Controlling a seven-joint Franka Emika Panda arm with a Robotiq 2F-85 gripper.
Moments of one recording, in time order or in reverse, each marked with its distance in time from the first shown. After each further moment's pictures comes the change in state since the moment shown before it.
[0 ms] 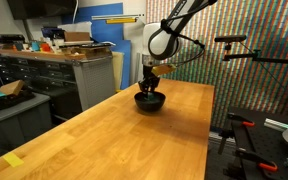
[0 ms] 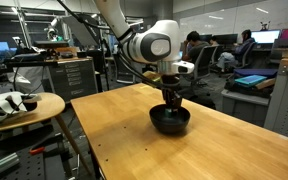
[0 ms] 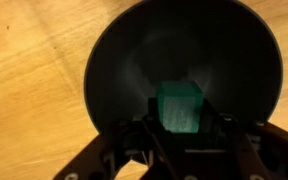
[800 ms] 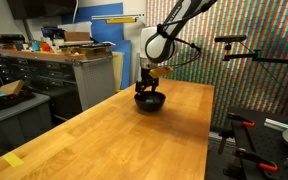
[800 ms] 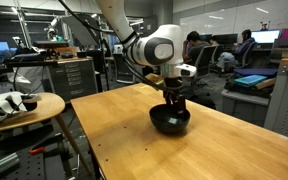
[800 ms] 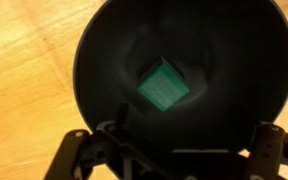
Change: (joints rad) arm -0.001 0.052 -0.001 0.058 0.009 -0.014 -0.008
